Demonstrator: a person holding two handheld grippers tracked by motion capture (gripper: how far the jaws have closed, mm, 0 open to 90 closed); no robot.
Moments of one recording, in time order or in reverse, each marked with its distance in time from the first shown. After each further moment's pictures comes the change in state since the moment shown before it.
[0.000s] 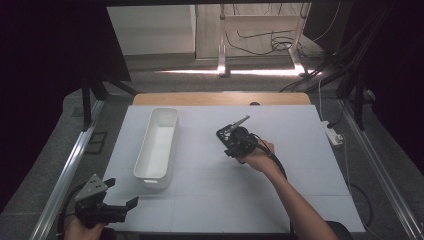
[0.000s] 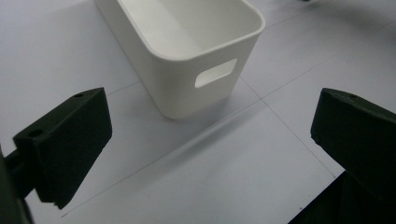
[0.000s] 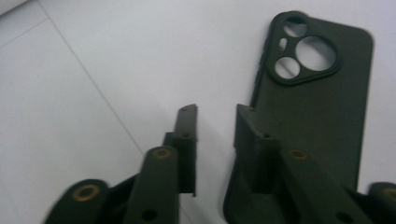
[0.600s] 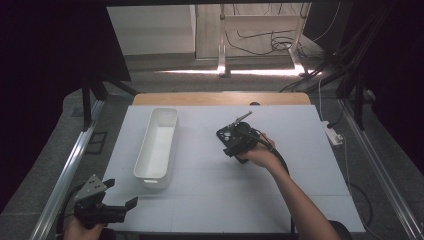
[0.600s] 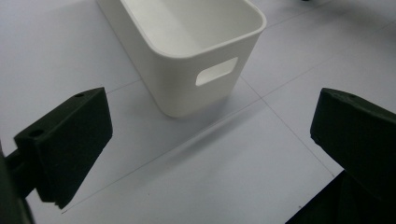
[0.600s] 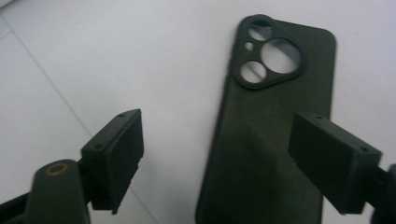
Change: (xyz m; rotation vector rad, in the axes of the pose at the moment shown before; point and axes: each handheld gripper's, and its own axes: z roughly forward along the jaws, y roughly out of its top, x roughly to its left) left arm 0.000 -0.001 -0.001 0.002 -0.001 -0.004; right arm -0.018 0.004 0.001 -0.019 -0.047 0.061
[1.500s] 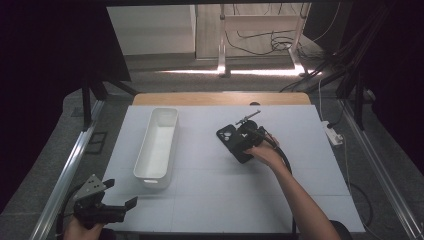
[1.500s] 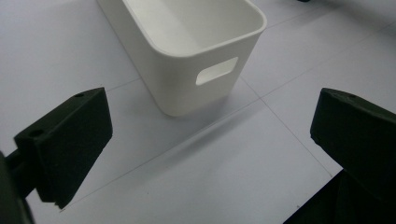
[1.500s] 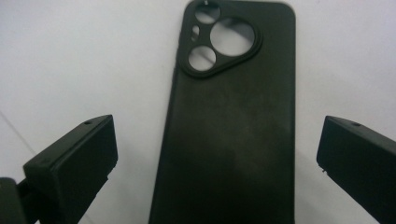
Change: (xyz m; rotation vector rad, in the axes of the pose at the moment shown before) left arm 0.002 0.000 0.000 -0.002 -0.009 -0.016; right arm -0.027 -0.013 0.017 -0.008 -0.022 0.108
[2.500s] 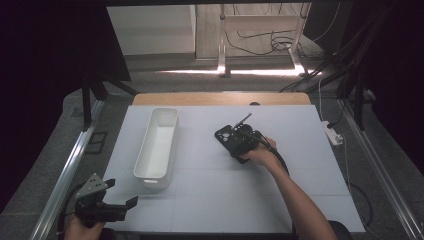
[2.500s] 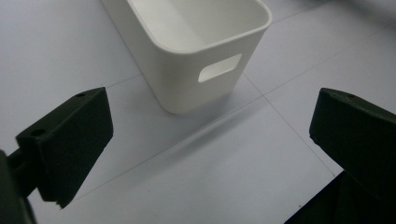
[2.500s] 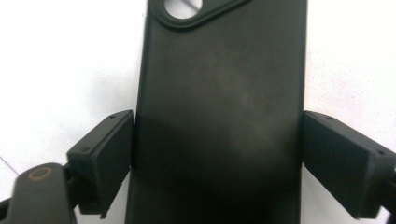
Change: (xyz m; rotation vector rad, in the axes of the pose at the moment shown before) left arm 0.000 0.002 0.003 0.026 0.010 -0.004; right arm 0.004 0.000 0.019 0.182 -0.057 -0.024
